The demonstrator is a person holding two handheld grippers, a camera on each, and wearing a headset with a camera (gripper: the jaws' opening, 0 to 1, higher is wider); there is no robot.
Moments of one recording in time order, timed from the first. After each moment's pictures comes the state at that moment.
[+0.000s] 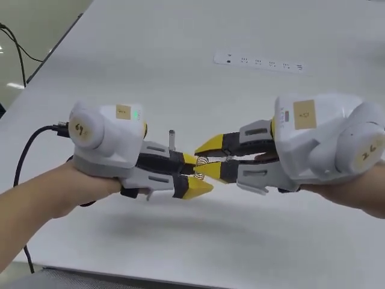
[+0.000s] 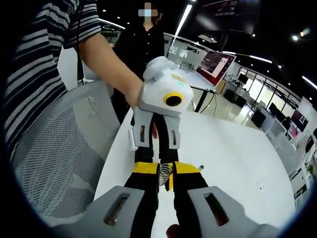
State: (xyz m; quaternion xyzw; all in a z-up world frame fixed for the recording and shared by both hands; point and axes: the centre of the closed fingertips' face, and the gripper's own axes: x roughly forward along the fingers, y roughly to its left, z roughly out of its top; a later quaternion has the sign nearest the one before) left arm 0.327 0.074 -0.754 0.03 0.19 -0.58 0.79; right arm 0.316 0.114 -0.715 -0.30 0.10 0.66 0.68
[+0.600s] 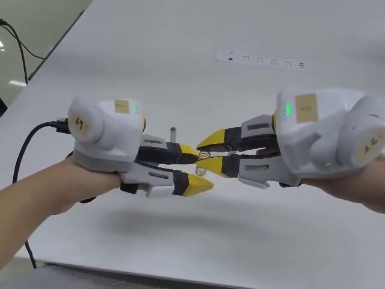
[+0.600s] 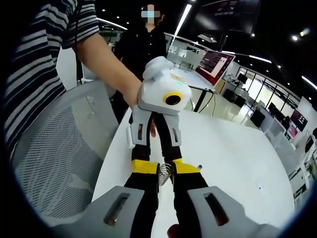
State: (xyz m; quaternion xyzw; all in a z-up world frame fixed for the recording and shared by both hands) left arm 0.335 0.082 -0.757 0.02 0.20 -0.56 0.80; right arm 0.321 0.113 -0.715 -0.31 0.10 0.66 0.68
